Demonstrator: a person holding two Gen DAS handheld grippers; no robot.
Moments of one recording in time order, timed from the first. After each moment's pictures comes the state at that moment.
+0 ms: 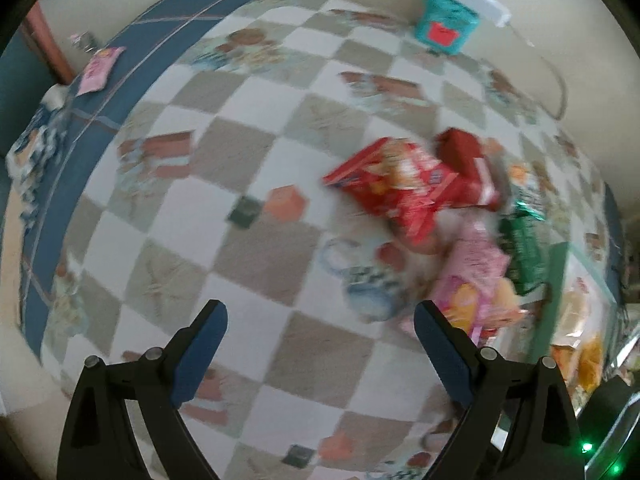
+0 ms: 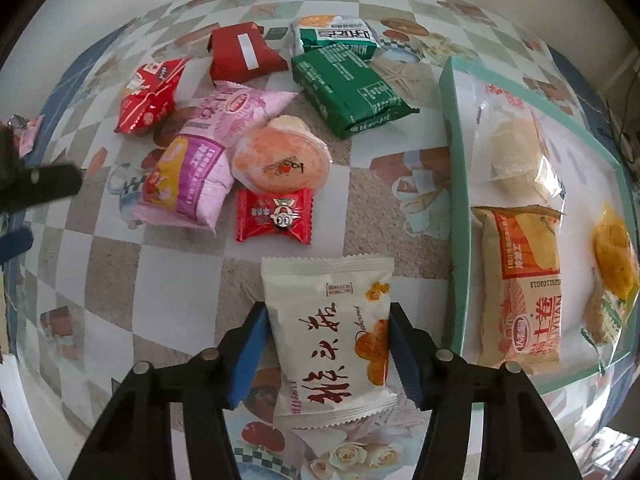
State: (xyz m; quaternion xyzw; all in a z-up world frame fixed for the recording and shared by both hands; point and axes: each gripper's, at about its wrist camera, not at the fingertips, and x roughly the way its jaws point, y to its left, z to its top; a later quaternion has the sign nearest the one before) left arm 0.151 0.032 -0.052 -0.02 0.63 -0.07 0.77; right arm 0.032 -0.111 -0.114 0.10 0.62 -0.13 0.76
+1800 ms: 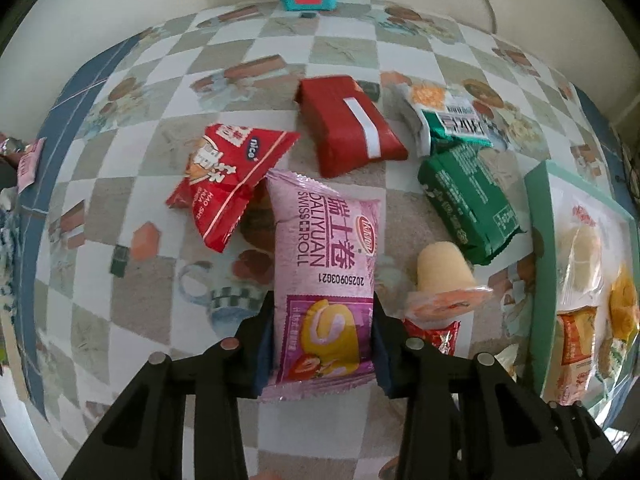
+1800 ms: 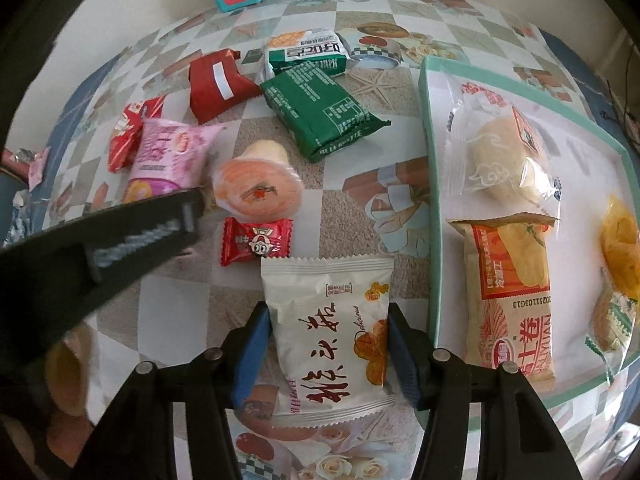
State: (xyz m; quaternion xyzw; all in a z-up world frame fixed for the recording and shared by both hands) left arm 0.134 -0.073 -0.080 0.10 0.60 -0.14 0.78; right arm 0.025 -0.152 -0.097 0.16 0.60 -0.12 0.77
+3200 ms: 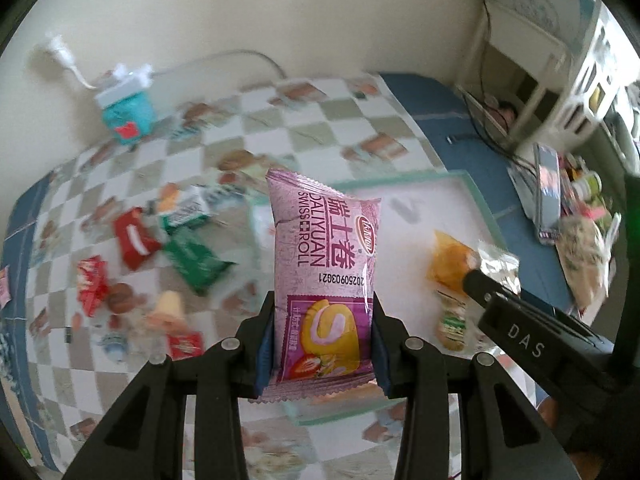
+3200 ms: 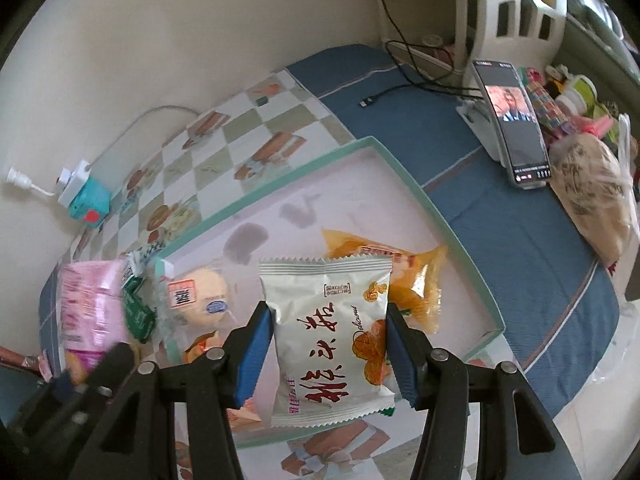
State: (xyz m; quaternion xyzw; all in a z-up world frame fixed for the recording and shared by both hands) left arm 0.004 -0.231 0.014 0.16 0.51 -0.32 0.78; right arm -0.103 -0.366 -0.009 0.32 0.45 -0.32 0.77
